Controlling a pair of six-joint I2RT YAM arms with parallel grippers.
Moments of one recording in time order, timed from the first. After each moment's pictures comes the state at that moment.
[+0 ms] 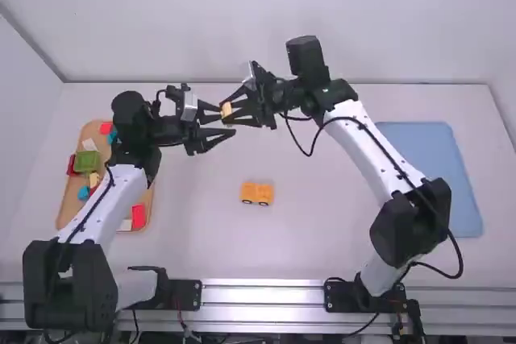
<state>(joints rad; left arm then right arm) 0.01 1.33 0.86 0.49 1.37 -0.03 0.45 1.78 1.66 -0.48 -1.31 -0.63</state>
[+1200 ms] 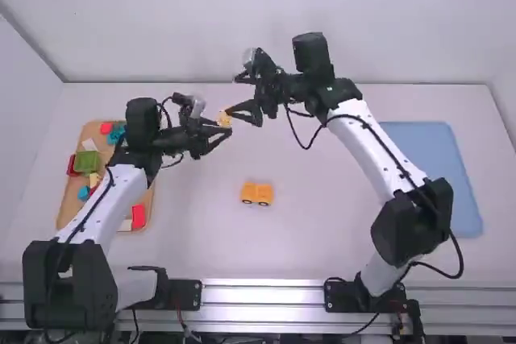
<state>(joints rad) 0.00 1.33 0.86 -0.08 0.95 0.02 0.43 1.77 1.66 -0.47 -0.87 -0.38</state>
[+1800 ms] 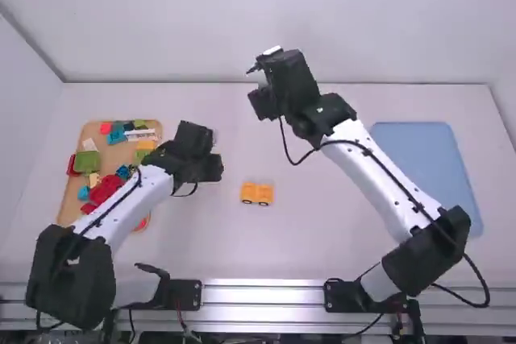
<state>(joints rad) -0.27 1.39 0.87 -0.56 0.11 -0.34 0.60 1.64 1.59 -0.60 0.28 -0.06</state>
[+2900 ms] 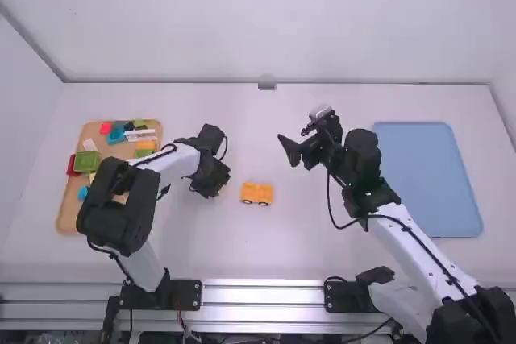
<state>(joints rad) -0.27 1.78 0.97 -0.64 0.15 -1.35 0.34 1.14 0.64 0.28 -0.38 -0.04</state>
